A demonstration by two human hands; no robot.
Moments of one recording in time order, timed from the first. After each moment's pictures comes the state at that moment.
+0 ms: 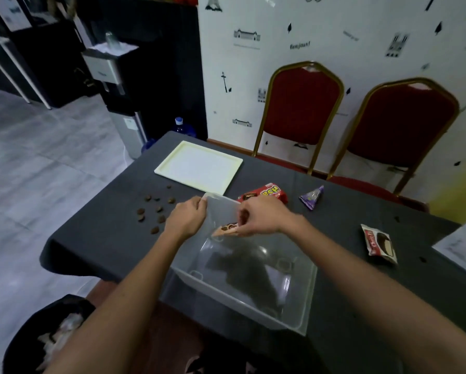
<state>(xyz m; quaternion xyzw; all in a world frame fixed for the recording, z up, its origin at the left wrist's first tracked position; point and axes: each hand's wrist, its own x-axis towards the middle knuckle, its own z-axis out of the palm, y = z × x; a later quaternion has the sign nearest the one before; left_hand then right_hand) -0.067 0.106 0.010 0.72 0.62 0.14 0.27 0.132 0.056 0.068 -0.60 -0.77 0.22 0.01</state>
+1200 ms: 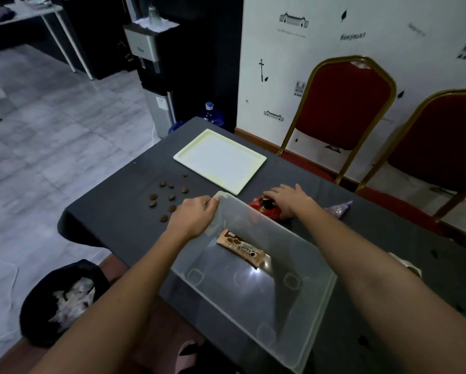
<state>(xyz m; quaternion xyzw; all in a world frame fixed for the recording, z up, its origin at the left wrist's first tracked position) -0.071 0.113 -0.010 0.72 0.64 0.15 0.23 0.196 0.176 -0.021 -0.58 -0.77 0.10 -0.24</state>
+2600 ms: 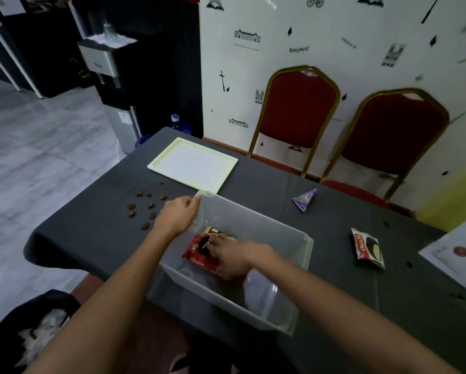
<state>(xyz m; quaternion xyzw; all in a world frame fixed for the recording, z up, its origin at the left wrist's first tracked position) -0.071 0.109 0.001 0.71 0.62 0.18 0.28 0.088 0.029 0.008 -0.49 -0.82 0.23 -0.20</state>
